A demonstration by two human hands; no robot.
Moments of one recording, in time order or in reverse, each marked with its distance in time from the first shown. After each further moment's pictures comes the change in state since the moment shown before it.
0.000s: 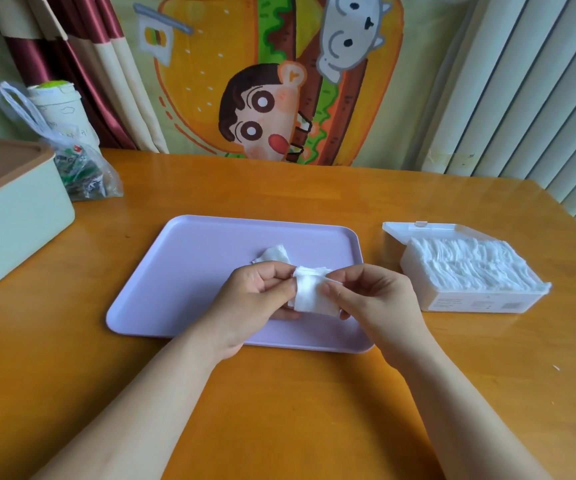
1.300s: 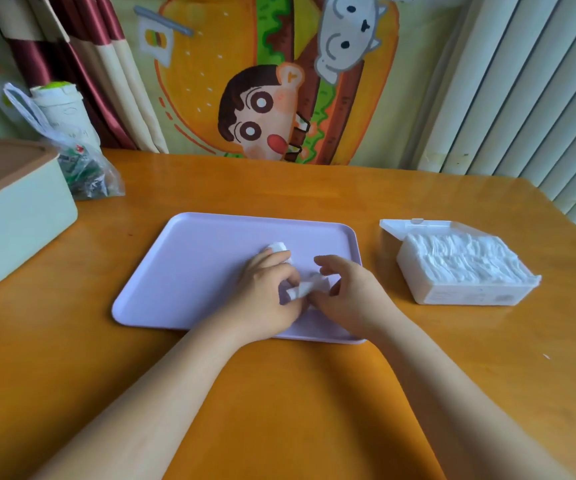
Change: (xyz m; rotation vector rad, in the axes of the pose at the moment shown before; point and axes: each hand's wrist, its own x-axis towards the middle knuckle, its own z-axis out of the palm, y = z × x) left_hand 0.014 -0.014 0.001 0.909 0.076 0.290; right_hand 0.022 0.009 0.018 -0.635 -0.178 0.047
